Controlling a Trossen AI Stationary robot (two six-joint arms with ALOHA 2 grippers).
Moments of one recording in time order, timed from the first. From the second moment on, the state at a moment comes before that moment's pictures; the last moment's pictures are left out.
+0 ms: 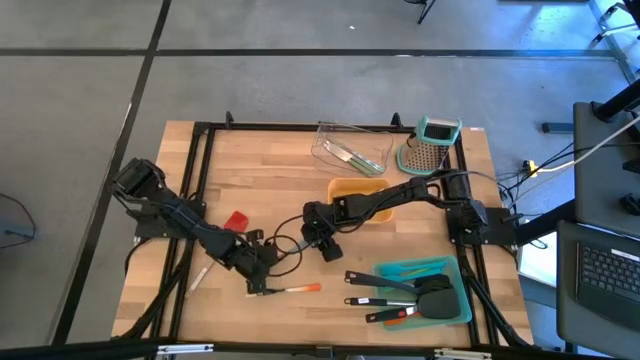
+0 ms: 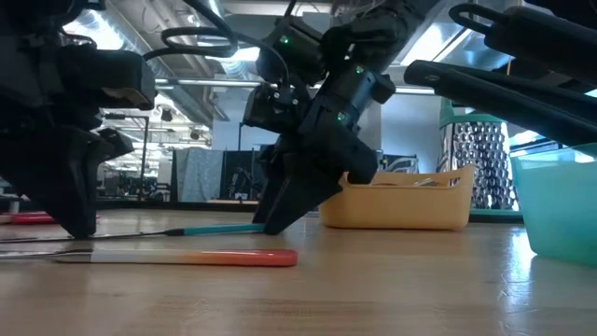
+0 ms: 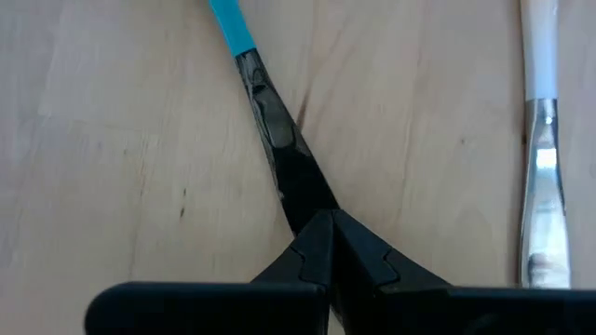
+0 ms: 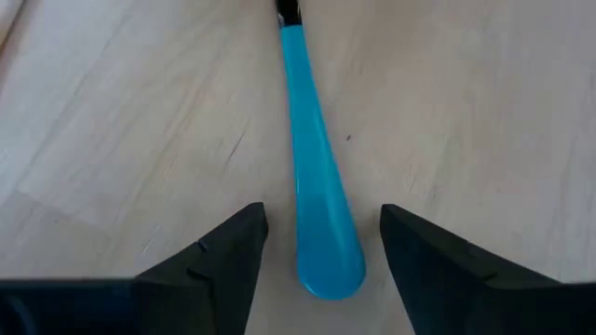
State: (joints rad) left arm -0.56 1.62 0.70 -0.31 -0.25 -0.71; right arm 0.09 2.16 1.40 -0.27 -0.16 -0.31
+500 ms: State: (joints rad) left arm -0.54 1.43 0.62 -0.25 -0.44 -0.64; right arm 0.09 2.19 1.40 -0.31 -0.13 -0.27
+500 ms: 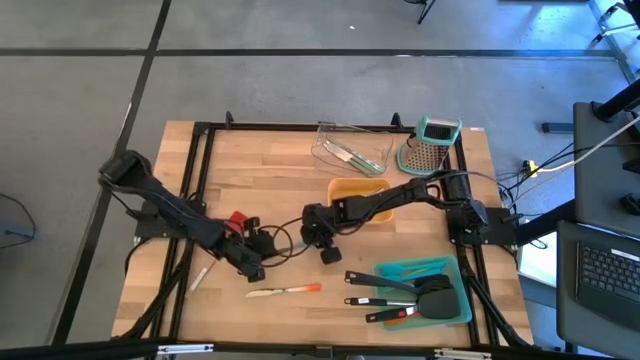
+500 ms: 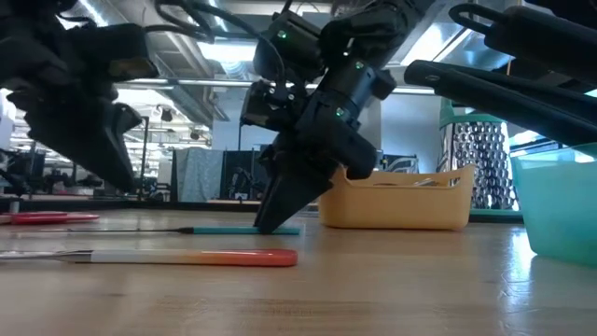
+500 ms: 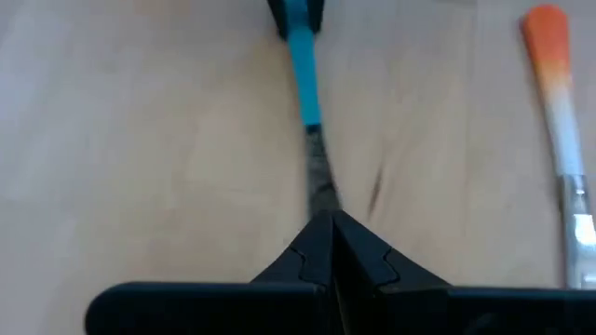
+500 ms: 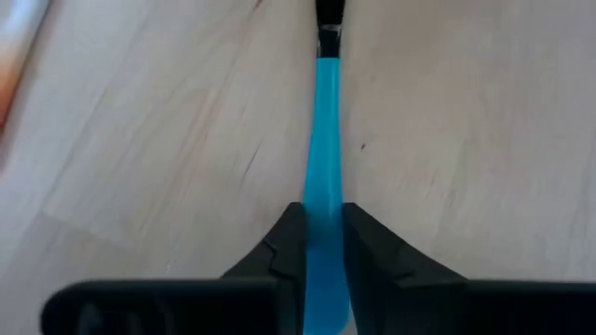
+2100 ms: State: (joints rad) left arm -0.71 1.50 0.42 0.04 -0.57 -1.01; right arm 0.15 2.19 1.48 -0.42 -0.12 -0.11
